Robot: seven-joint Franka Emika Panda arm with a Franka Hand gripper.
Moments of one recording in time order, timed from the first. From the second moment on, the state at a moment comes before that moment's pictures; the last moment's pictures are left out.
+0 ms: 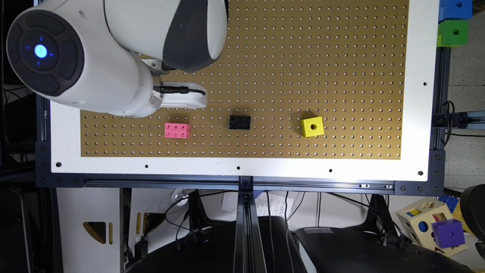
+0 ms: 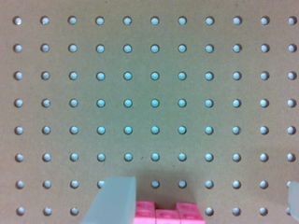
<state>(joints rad) -0.29 0.31 0.03 -2.05 0.00 2.38 0.50</state>
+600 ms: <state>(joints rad) -0.31 0.32 0.02 -2.03 0.00 2.38 0.50</state>
